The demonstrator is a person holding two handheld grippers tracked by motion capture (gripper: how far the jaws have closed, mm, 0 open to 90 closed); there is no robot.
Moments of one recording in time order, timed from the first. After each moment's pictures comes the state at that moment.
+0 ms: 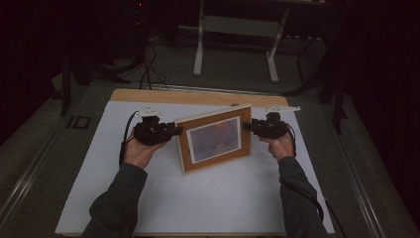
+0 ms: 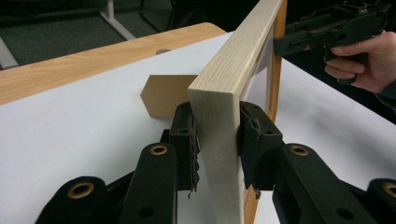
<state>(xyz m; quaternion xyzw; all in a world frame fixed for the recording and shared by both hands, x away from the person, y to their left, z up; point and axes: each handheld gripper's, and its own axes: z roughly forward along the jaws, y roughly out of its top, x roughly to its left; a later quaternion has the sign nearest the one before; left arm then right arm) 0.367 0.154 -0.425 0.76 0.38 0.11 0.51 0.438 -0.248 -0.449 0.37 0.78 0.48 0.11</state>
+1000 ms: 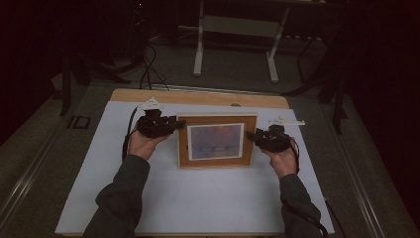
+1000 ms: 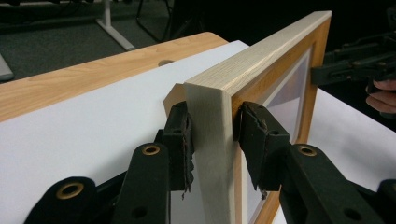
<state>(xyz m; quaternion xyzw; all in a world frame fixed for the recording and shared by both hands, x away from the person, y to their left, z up) 0.392 0.154 -0.430 0.76 0.37 0.10 0.53 0.387 -0.247 -0.448 0.43 0.76 0.46 0.15</state>
